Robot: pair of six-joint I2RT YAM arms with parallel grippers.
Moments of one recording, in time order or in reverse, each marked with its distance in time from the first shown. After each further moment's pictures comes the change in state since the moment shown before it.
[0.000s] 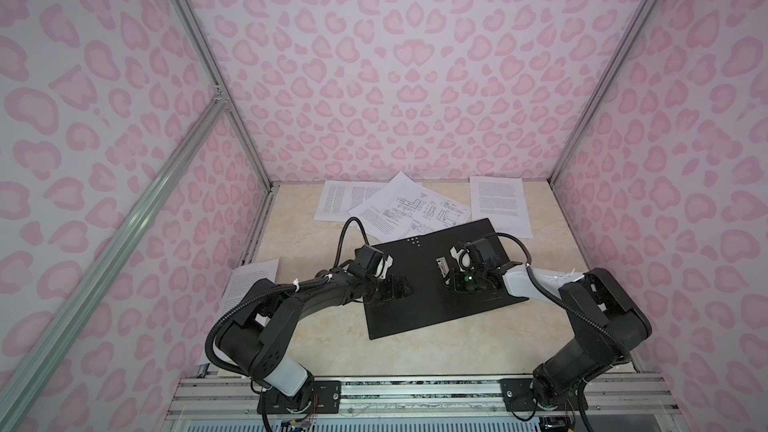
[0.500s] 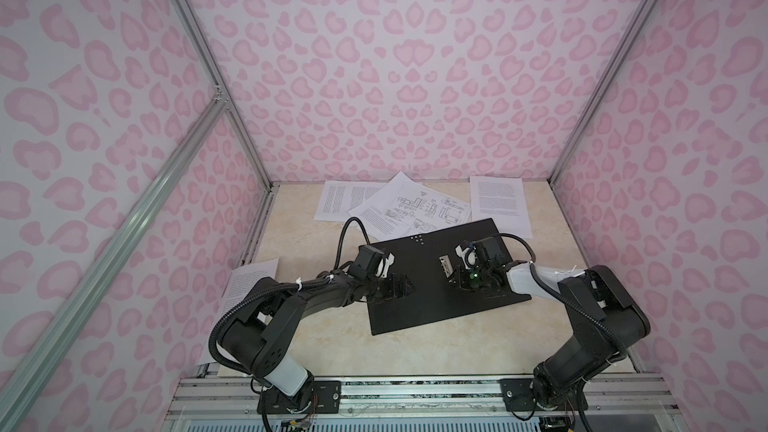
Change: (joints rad) left arm -0.001 0.011 -0.018 0.076 -0.002 0.000; right arm -0.056 0.028 0.000 0.016 -0.069 0.000
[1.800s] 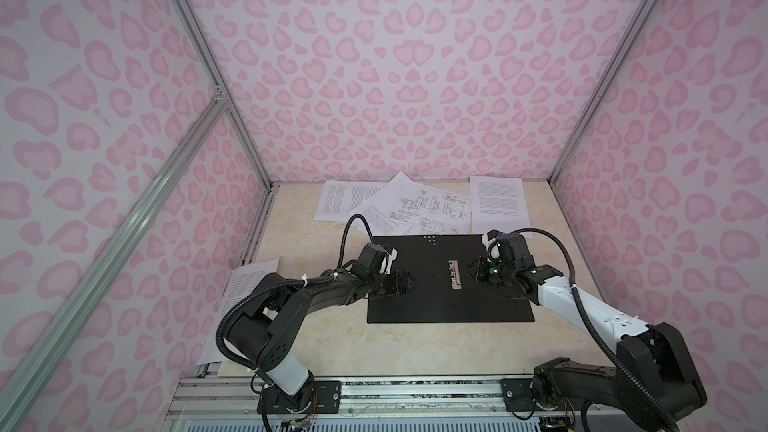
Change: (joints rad) left arm -0.011 0.010 0.039 0.016 -0.048 0.049; right arm -0.046 -0.370 -0.058 -0.195 0.192 0.080
